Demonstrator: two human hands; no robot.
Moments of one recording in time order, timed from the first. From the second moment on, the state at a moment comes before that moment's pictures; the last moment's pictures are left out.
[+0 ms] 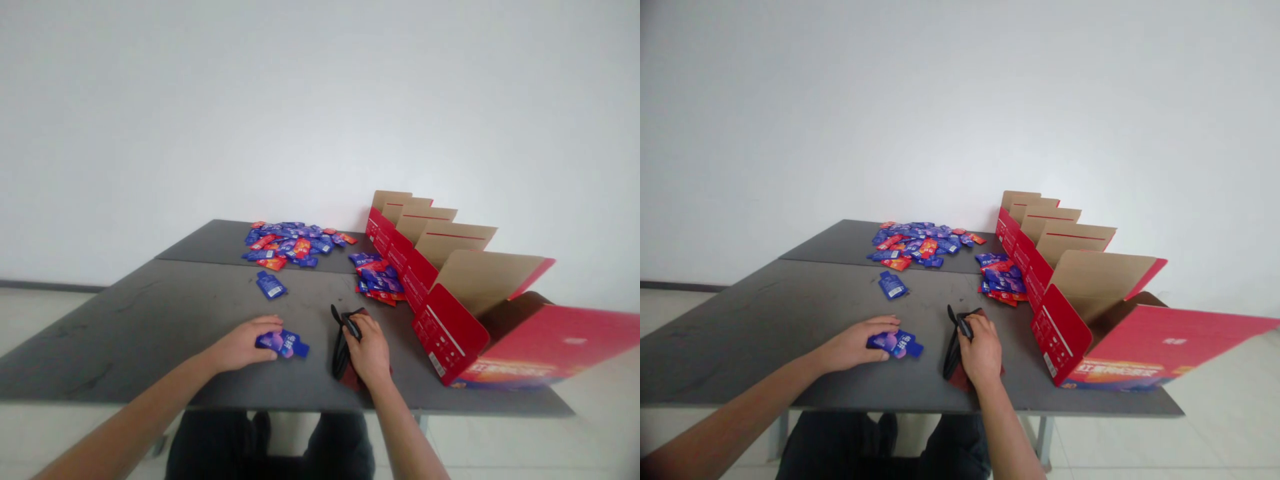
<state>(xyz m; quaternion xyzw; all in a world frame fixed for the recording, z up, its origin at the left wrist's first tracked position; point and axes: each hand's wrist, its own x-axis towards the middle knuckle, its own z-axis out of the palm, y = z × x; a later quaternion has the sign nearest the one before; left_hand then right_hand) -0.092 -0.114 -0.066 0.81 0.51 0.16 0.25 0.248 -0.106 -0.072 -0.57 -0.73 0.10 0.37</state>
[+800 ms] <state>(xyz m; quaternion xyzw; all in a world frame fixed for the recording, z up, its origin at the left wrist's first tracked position) -0.131 -0.135 -0.064 0.80 0.52 0.17 0.26 0.252 -0.098 -0.076 -0.57 -0.75 0.08 0.33</state>
